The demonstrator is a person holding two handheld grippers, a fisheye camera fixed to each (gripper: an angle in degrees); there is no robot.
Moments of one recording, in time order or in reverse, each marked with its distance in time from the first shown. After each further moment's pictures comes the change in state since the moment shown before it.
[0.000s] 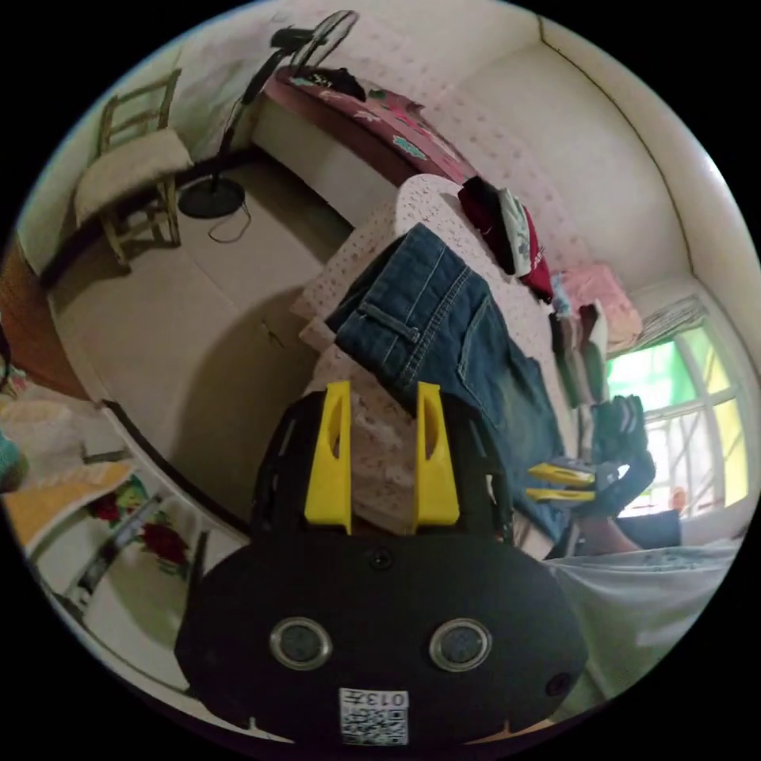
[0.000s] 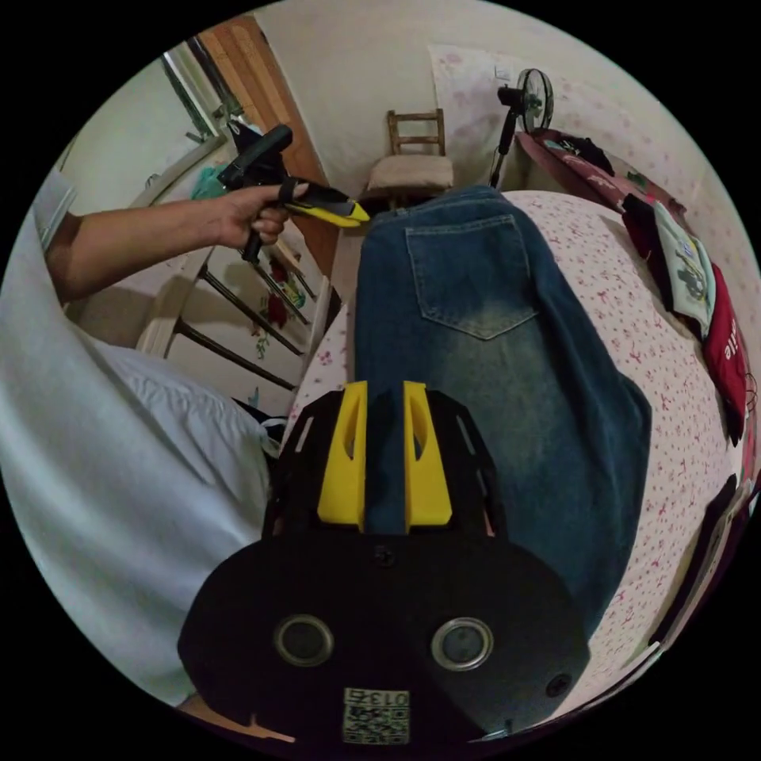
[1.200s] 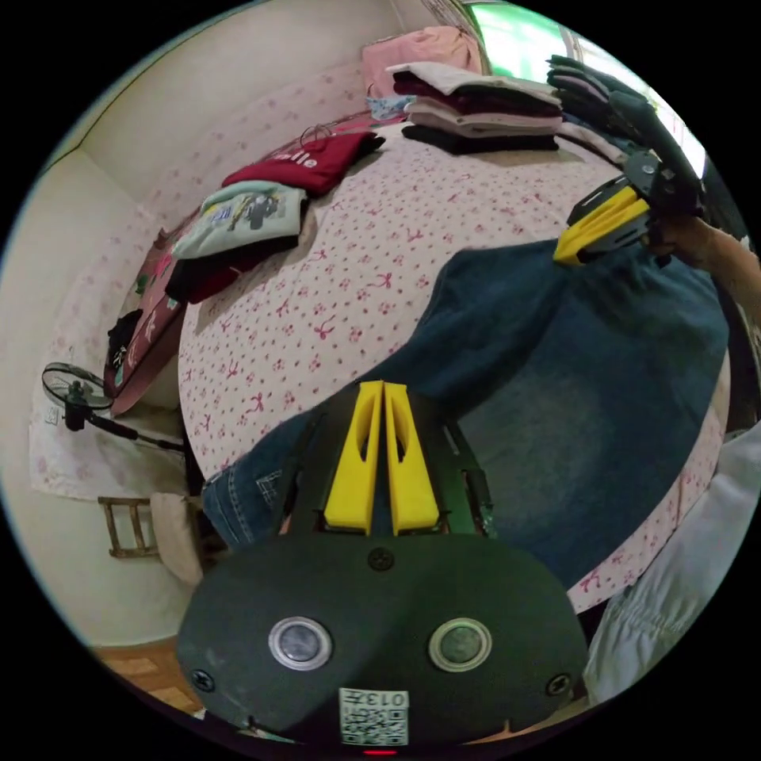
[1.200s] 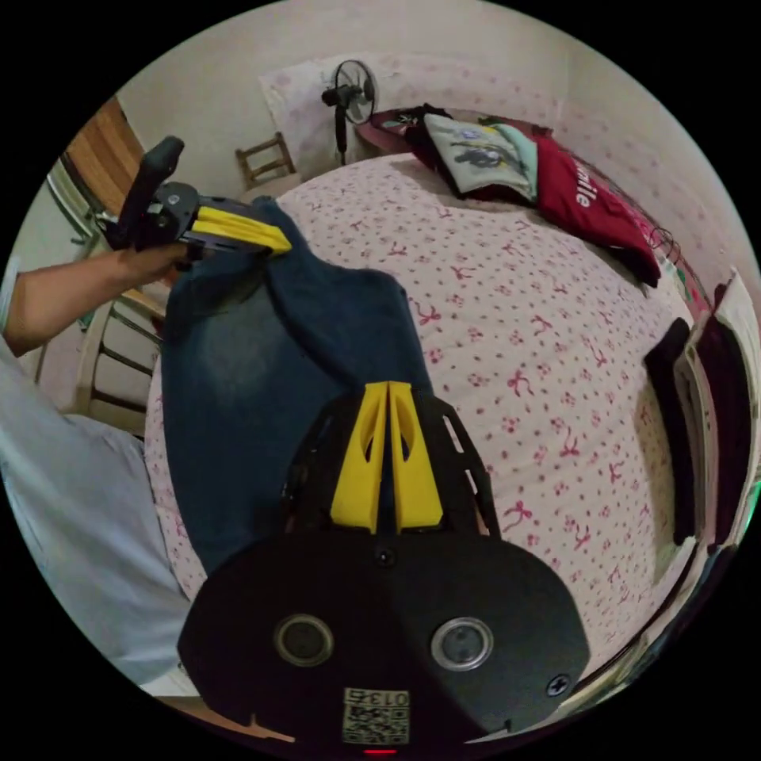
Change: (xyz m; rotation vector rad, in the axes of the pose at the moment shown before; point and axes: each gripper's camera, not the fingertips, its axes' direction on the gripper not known) left arm 0.382 0.076 0.335 -0.128 -0.481 1.118; right arm 0.170 0.134 -0.105 0.068 0.189 0.378
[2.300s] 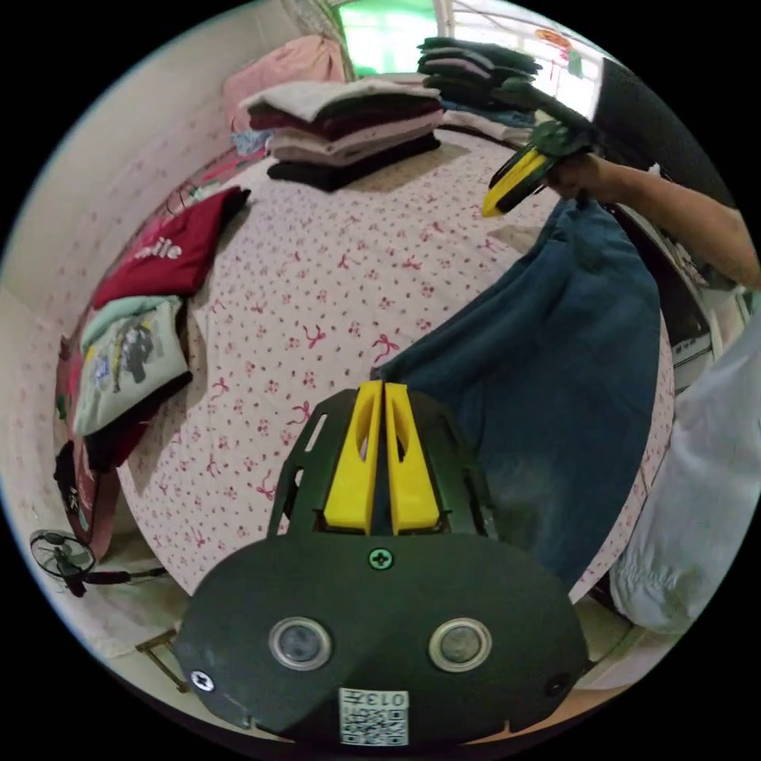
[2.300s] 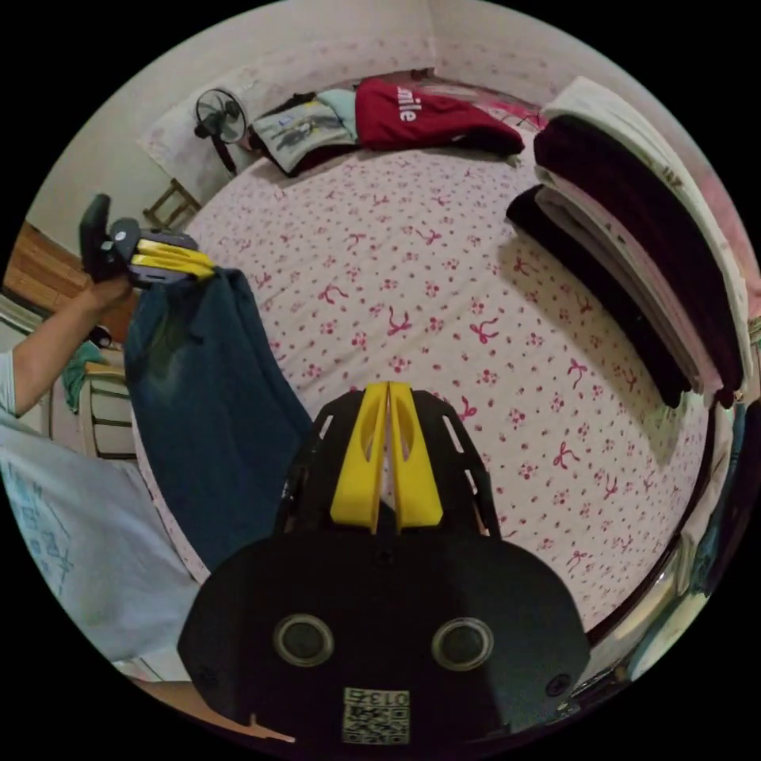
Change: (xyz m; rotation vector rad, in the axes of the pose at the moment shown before) left arm 0.054 -0.120 0.088 0.053 0.248 0.367; right arm 0.157 0.088 -0.071 -0.137 0.052 0.326
